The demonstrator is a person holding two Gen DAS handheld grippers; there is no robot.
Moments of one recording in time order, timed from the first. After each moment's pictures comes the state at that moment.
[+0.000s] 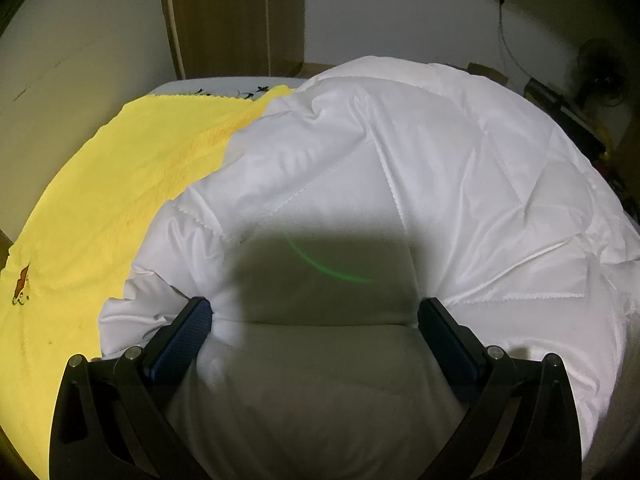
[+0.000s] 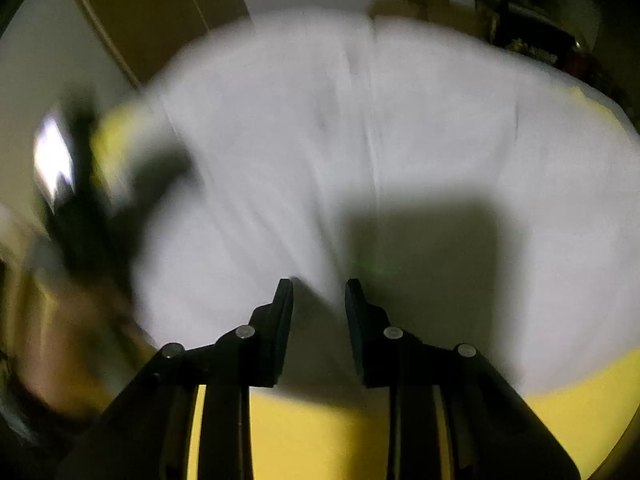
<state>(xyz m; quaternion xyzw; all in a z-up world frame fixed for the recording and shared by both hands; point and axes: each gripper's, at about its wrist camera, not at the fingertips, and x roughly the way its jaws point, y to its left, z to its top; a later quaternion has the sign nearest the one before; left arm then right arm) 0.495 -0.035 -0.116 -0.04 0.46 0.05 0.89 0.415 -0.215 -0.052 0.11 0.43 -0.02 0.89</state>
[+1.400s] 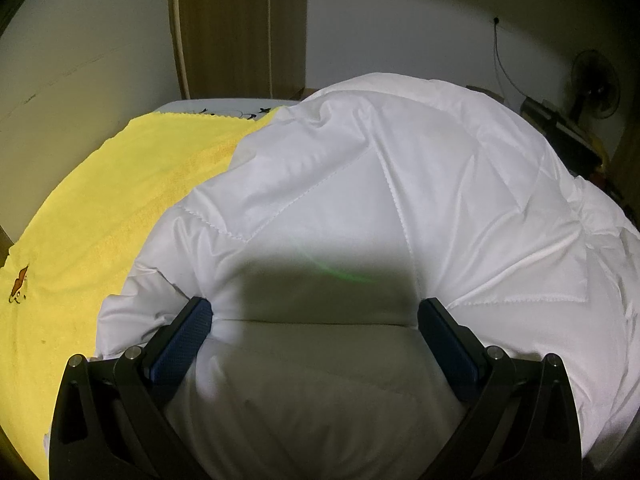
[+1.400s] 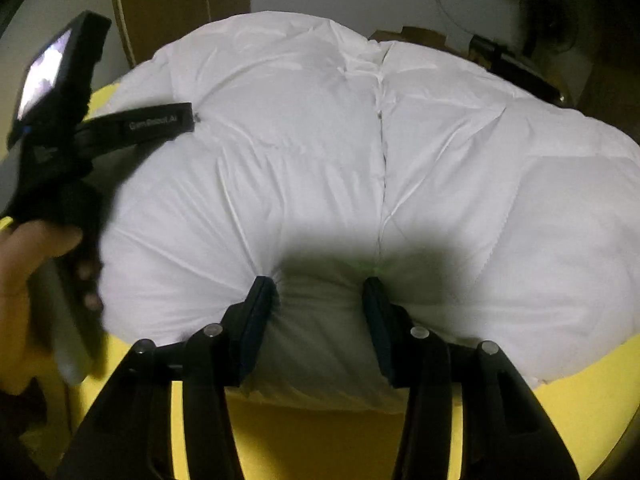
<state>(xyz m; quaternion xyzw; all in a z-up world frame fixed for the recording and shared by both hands) 0.476 -0.048 -0.115 -0.05 0.41 0.05 0.91 0.378 -0.173 -0.134 0.01 0.48 -0.04 0.87</state>
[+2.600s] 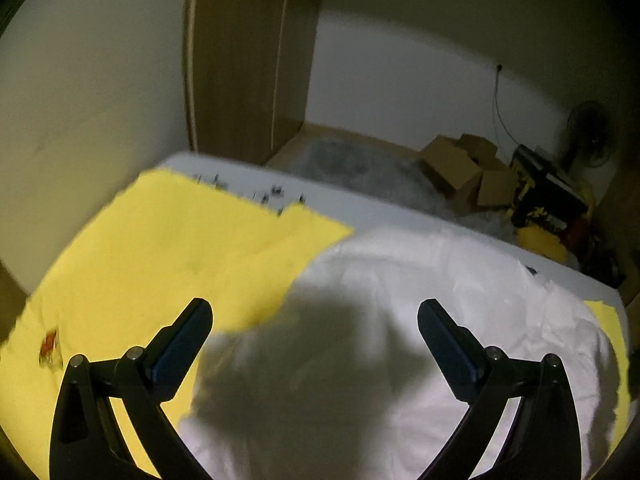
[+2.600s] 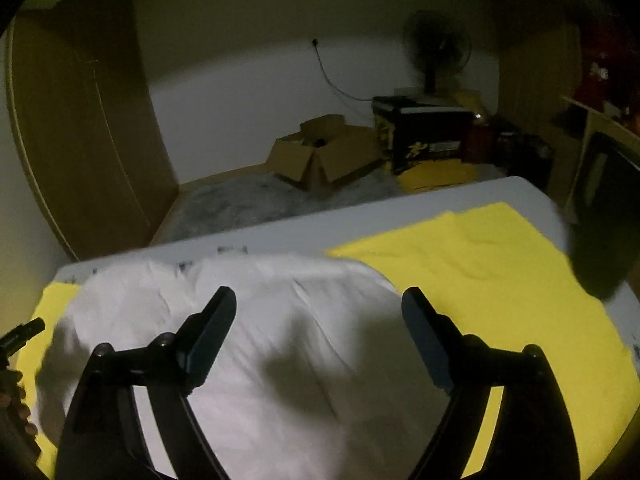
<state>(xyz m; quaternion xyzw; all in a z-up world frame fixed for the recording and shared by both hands) 0.520 -0.002 -0.021 -0.08 0.36 0.04 0.93 0.472 -0.390 -0.011 0.14 0.32 -0.15 0.93</state>
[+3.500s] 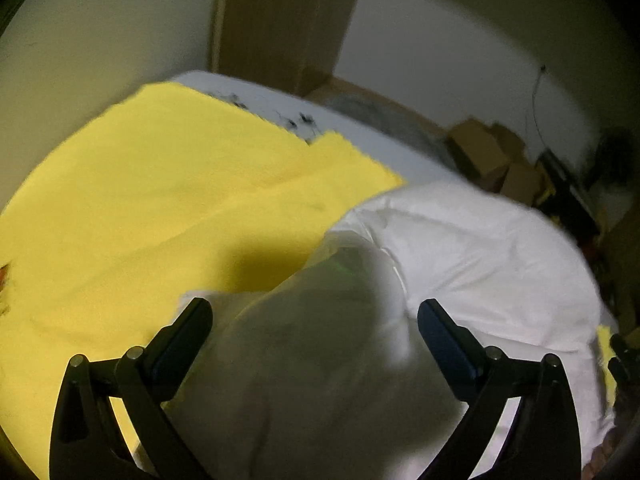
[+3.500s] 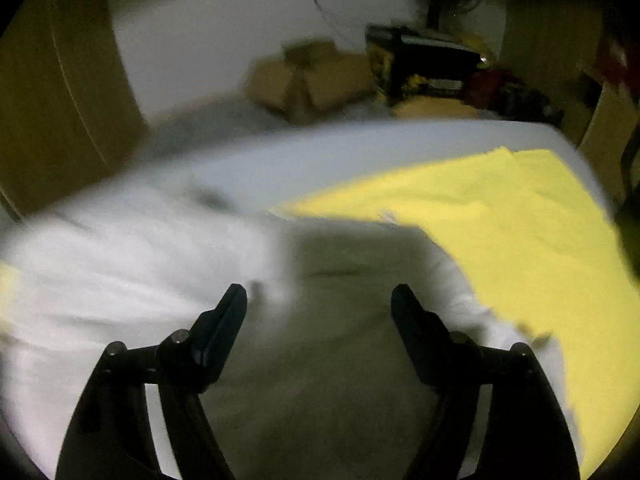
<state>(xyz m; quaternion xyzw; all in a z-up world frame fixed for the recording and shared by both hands) 0.538 0.032 -0.092 -0.17 0.43 0.07 0.88 0.528 -0.341 -0.073 0.19 0.38 -0.12 0.90</state>
